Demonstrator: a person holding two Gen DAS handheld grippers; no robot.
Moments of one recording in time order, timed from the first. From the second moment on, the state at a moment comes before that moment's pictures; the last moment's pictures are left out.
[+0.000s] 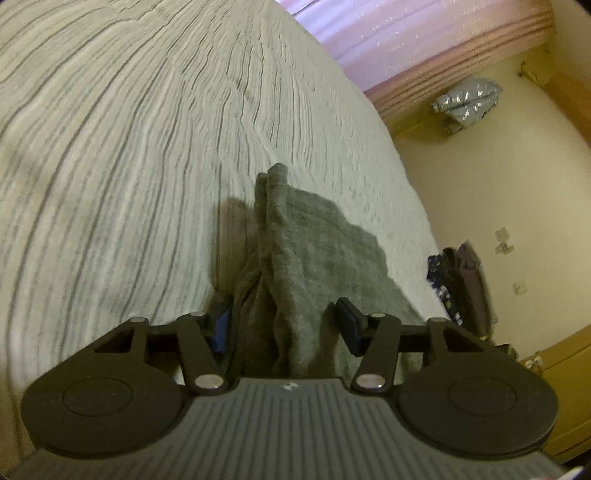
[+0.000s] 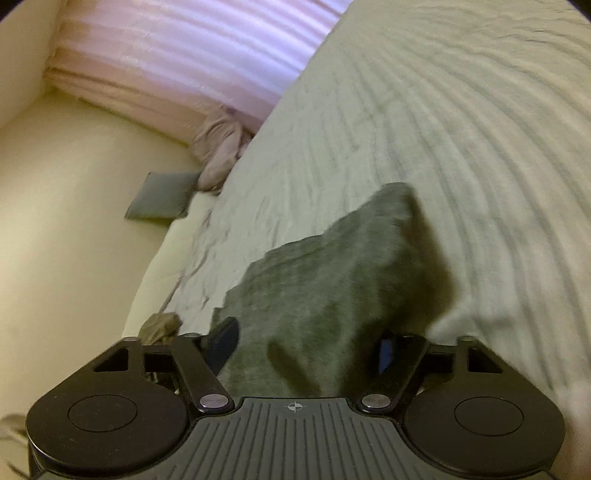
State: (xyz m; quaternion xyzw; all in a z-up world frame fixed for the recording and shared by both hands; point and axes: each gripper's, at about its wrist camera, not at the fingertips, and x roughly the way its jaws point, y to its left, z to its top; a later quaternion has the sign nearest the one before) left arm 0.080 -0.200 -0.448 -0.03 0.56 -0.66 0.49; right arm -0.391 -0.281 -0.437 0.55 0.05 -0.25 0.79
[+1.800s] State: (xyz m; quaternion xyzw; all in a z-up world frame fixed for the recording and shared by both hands) left arm -0.528 -0.651 -0.232 0.10 0.61 -0.77 0.14; right arm -0.900 -0.405 -0.113 0.52 -0.06 -0.58 0.62
